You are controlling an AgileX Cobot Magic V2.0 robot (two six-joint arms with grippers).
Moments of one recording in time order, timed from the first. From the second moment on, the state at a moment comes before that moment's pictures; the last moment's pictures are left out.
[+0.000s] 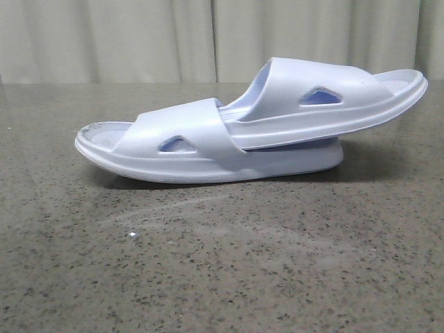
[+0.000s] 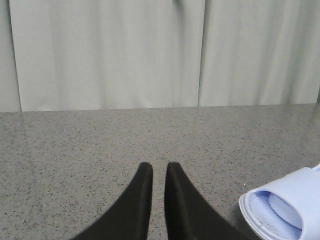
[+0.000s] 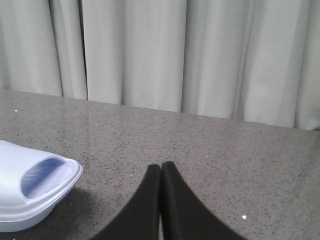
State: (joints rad) left arm -0.24 0.36 -0.28 -1.64 0.06 1.58; right arm 0.30 0.19 -0.38 -0.58 0.34 0.43
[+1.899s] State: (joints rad) left arm -0.10 0.00 0.00 0.00 -0.02 0.08; right arm 0.30 0.19 -0.38 -0.58 0.34 0.43
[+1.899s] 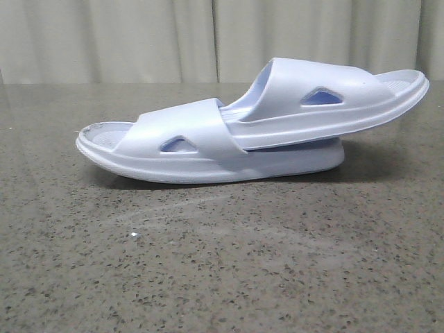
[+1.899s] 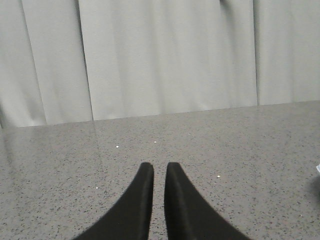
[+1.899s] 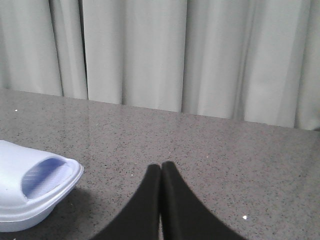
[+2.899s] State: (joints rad) left arm -0.10 0.00 0.00 0.00 -0.02 0.08; right arm 0.30 0.19 -0.38 -0.58 0.34 0.43
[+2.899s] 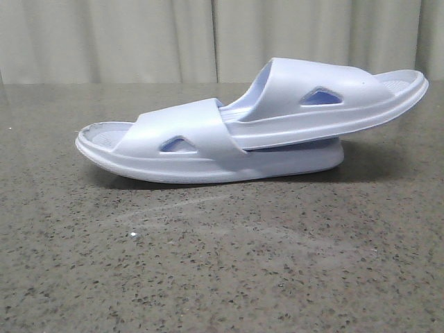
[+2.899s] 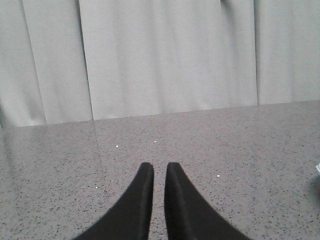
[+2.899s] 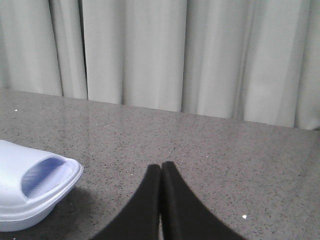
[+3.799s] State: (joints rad) left arm -0.10 0.00 0.00 0.00 -0.02 0.08; right arm -0.03 0.02 0.00 -0.10 0.05 0.19
